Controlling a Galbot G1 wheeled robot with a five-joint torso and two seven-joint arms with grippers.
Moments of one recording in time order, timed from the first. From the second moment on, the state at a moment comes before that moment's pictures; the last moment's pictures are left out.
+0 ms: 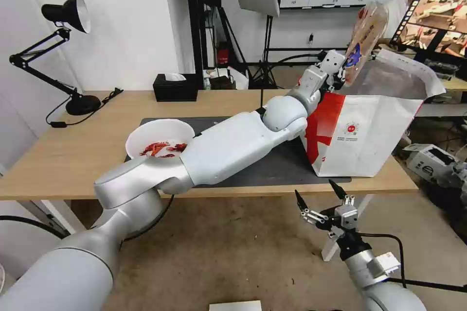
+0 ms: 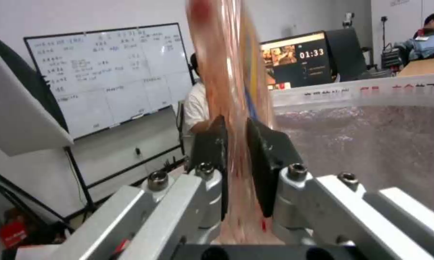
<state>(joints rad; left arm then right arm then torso) -0.09 -1.54 0.66 -1.22 -0.77 0.06 -0.28 -1.65 1.09 0.49 2.09 0.29 0.21 -0.02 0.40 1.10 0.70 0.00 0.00</state>
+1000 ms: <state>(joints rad) 0.25 -0.96 0.41 -1.79 -0.78 0.04 -0.37 -1.60 1.07 0.46 2.11 0.33 0.20 -0.02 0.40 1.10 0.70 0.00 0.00</state>
